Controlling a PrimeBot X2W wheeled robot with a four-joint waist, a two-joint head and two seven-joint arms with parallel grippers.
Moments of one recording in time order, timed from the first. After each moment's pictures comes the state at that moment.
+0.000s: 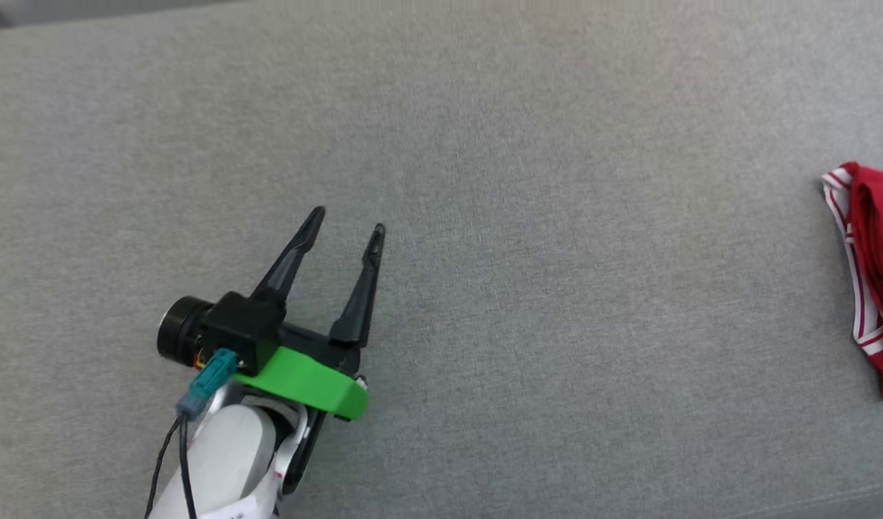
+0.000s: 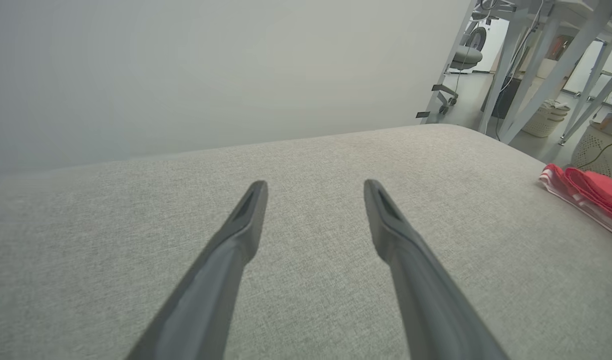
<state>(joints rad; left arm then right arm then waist) -0.26 0.23 -0.34 0.03 -0.30 -0.06 -0.24 -0.63 -0.73 0.12 0.53 0.34 0.13 0.01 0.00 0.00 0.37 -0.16</state>
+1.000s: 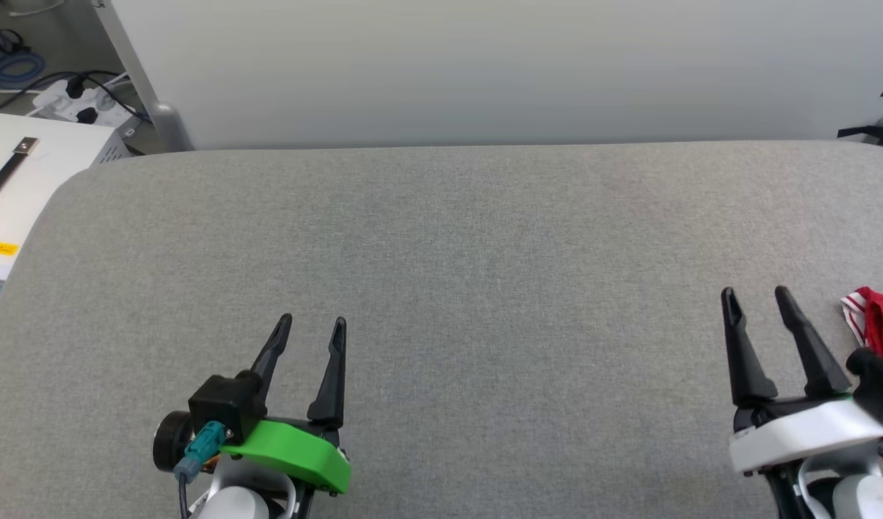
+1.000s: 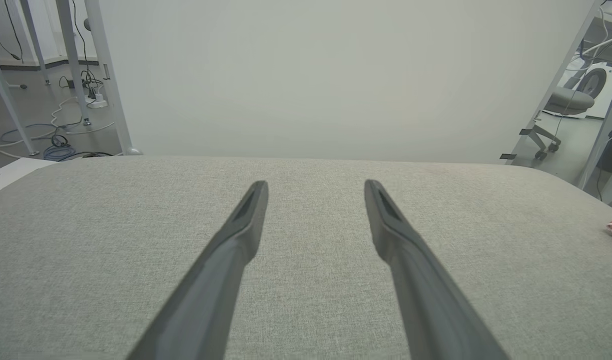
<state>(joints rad) -0.08 0.15 -0.22 0.15 -0.32 -0.04 -0.26 -0.01 -0.16 0.03 -0.04 0.38 0.13 -0.16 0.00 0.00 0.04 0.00</state>
